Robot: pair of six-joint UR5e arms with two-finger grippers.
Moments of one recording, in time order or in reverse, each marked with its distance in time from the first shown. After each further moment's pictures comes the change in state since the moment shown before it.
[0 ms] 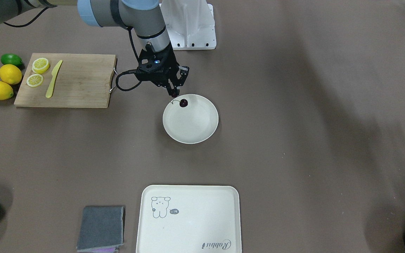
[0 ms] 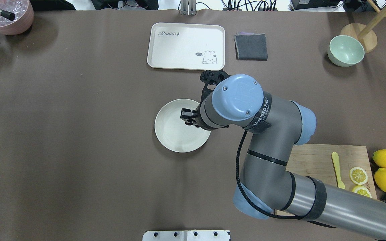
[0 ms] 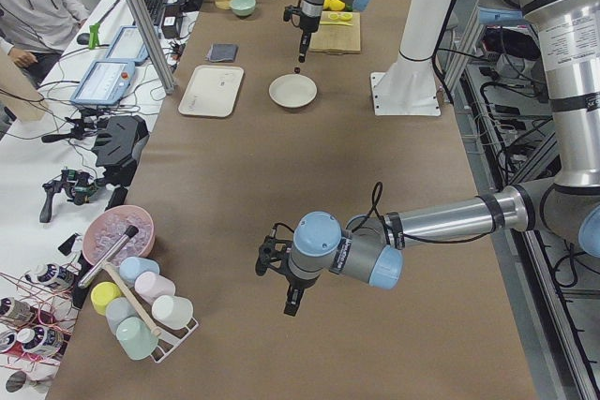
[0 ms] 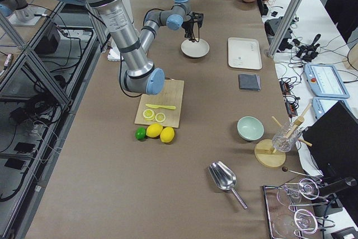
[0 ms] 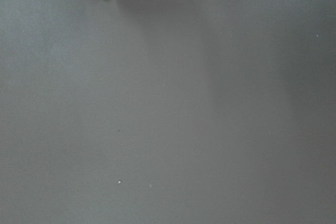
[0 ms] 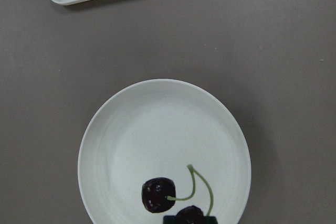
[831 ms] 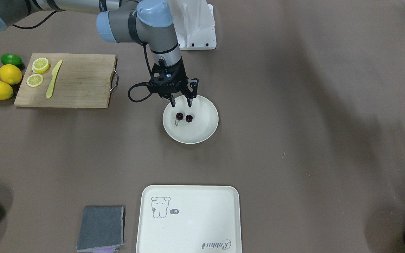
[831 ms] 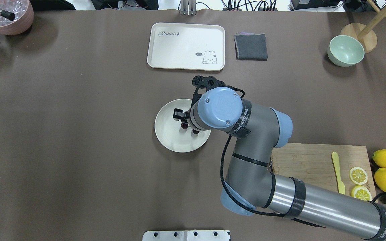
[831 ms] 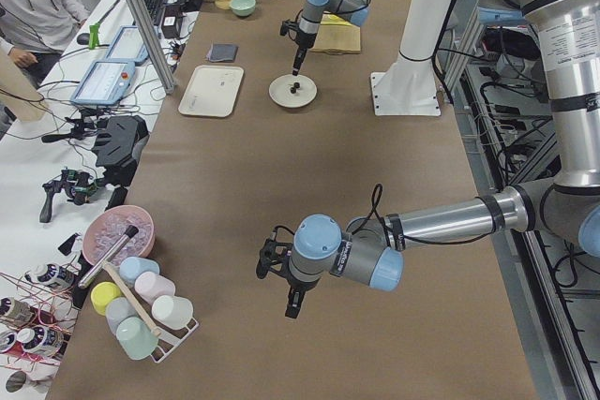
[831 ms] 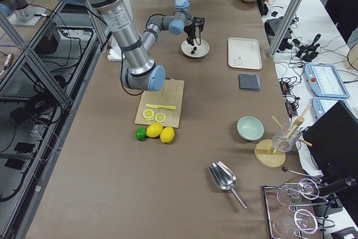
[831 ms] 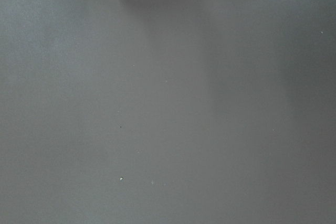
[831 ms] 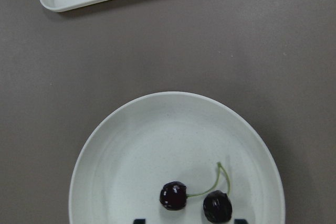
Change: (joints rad) left arm 0.000 0.000 0.011 -0.001 0.000 0.000; right arm -0.025 0.011 -0.125 0.106 -0.082 0.027
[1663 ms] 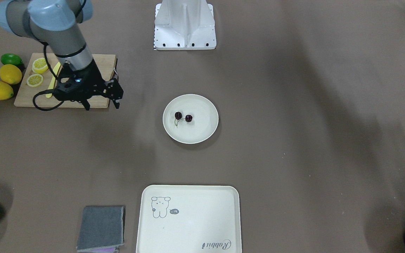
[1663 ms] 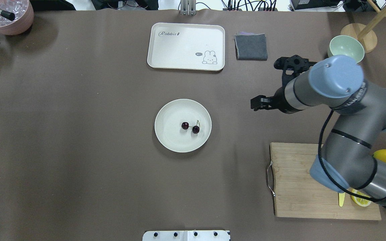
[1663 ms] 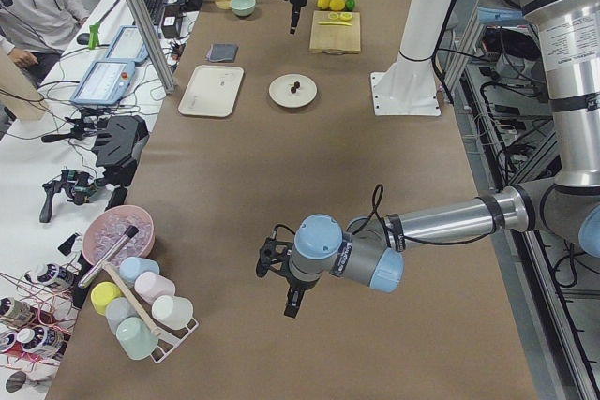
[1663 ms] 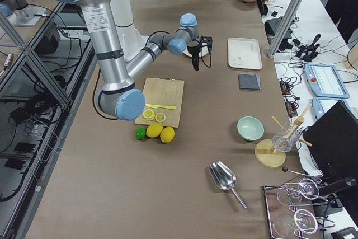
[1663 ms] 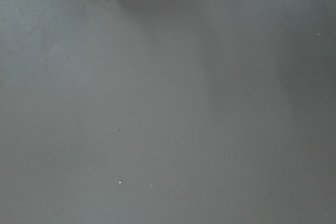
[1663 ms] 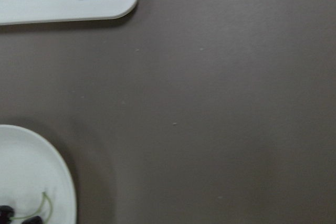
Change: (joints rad) left arm -0.003 0.000 0.003 -0.020 -0.011 0.000; right arm 0.293 -0.447 0.306 -0.013 0.255 -0.403
